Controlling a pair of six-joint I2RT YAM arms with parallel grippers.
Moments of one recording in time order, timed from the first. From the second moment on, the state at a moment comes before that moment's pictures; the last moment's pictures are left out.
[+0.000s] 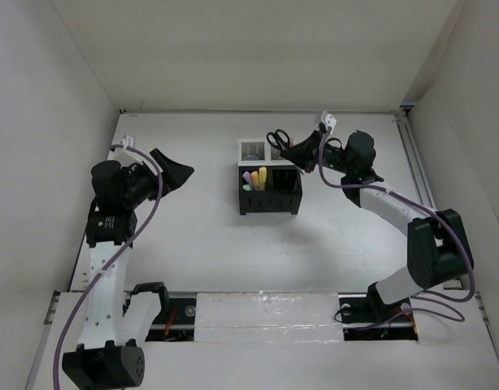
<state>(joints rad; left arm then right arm) 0.09 0.84 0.89 -0.43 0.53 -0.61 0.31 1.51 0.94 0.65 -0.85 0.15</state>
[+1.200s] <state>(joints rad) 0.09 0.72 0.68 -0.27 0.64 -0.60 0.28 1.79 0.79 1.26 -0.98 0.49</state>
